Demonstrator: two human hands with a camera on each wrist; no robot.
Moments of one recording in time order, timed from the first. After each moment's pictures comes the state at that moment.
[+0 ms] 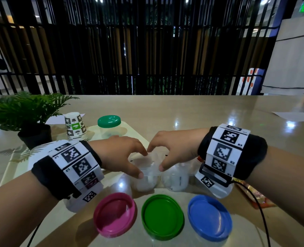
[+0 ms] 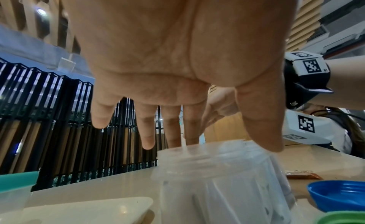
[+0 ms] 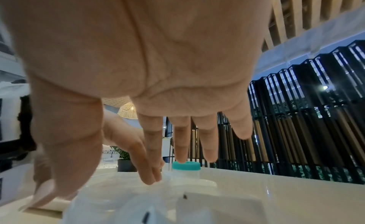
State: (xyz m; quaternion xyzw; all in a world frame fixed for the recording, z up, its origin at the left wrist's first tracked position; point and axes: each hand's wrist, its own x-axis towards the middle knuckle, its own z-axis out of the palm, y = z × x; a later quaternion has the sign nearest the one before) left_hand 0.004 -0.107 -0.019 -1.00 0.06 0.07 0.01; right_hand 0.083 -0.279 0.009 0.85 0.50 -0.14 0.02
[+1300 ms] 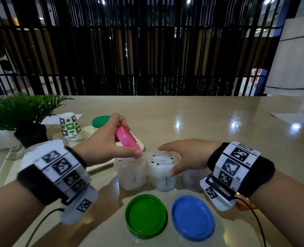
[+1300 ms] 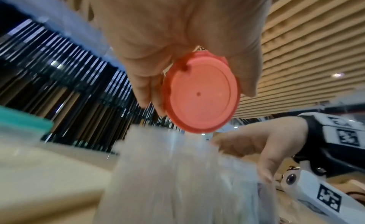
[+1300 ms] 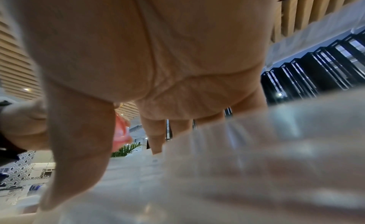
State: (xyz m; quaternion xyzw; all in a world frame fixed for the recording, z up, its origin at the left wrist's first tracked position) left_hand -0.013 -0.130 -0.016 -0.89 -0.01 -0.17 -0.42; right_hand 0.114 -0.336 -0.020 0.89 0.44 -0.13 -0.03
